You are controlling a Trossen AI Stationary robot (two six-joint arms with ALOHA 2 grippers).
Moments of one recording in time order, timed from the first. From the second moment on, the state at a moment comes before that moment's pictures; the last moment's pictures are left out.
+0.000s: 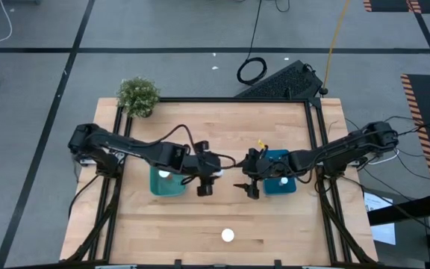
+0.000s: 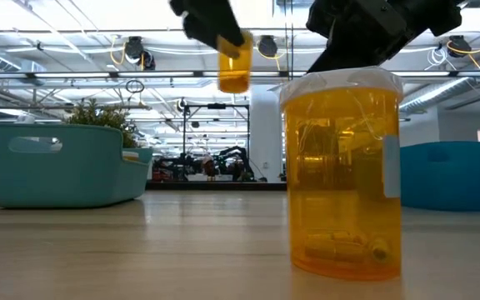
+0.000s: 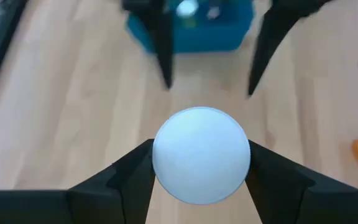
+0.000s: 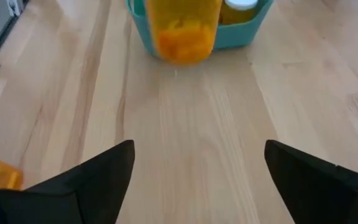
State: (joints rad) left arm -0.19 1.69 1.47 -0.65 -0.24 -0.13; right arm 0.21 1.40 0.73 0.03 0.18 0.22
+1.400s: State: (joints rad) left arm -0.40 1.49 1.06 -0.95 -0.58 -0.95; right arm 0.22 1.40 0.73 0.03 0.18 0.22
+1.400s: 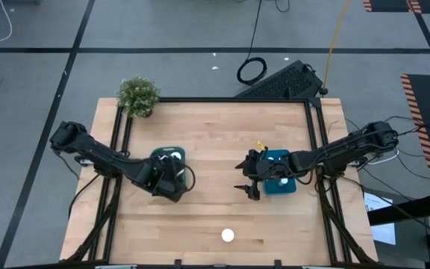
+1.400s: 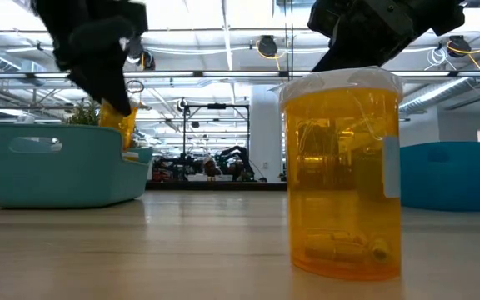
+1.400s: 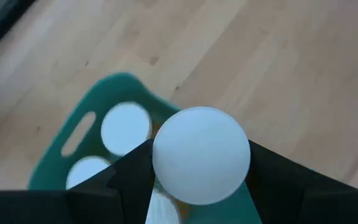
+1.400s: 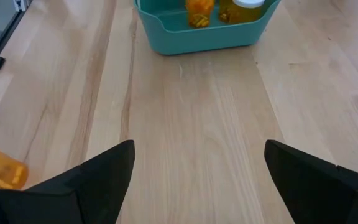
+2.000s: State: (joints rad) left arm -0.39 1.50 0.93 -0.86 -0.61 -1.15; right arm 0.22 1.40 0.73 0.08 0.18 0.17
